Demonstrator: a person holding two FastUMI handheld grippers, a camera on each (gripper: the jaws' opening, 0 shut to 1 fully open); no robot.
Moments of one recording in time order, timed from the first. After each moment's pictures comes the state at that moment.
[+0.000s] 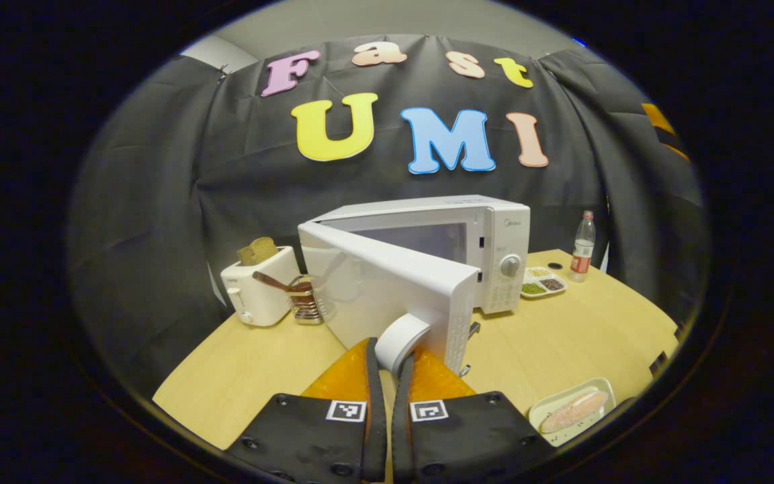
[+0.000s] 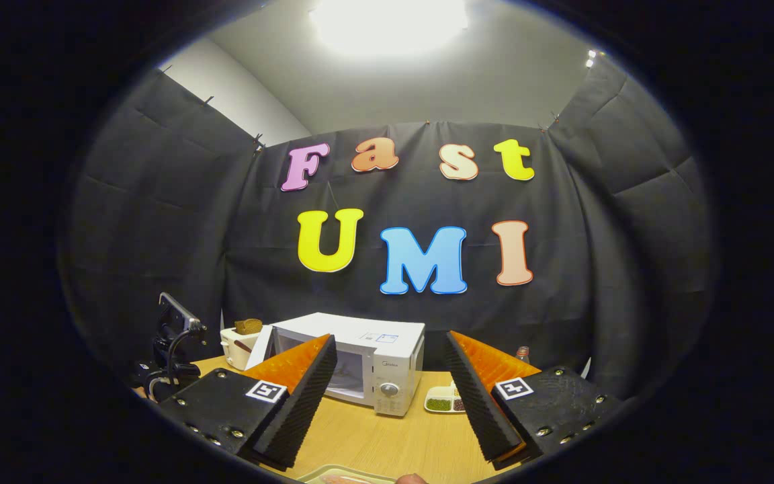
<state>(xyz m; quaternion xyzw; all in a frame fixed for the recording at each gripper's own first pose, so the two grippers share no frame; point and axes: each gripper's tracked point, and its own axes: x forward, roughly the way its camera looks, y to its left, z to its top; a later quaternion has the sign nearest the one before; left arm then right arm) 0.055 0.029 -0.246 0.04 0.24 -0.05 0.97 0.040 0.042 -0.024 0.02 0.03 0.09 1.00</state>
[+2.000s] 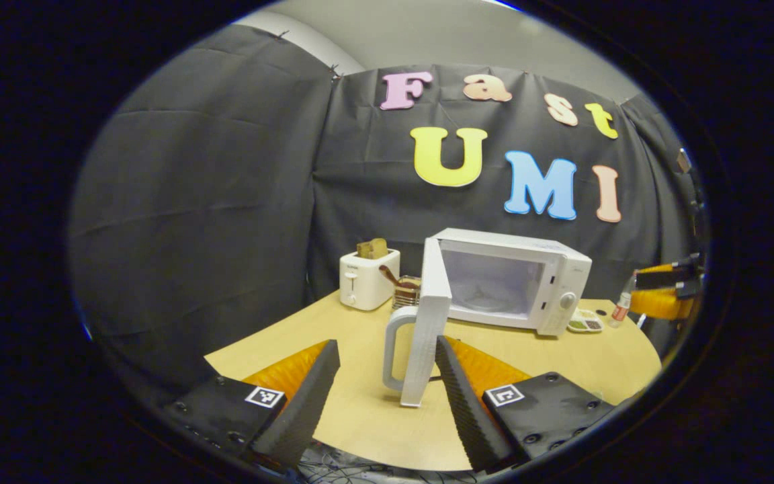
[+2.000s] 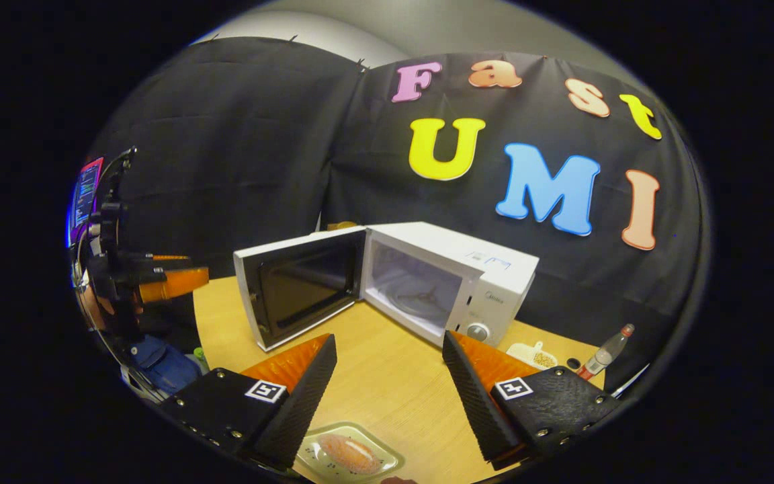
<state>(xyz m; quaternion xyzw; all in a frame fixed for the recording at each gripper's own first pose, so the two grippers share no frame) -0.081 0.144 -0.165 -0.04 0.19 0.15 0.97 0.036 0.109 -0.175 -0.09 0.23 0.36 0.90</state>
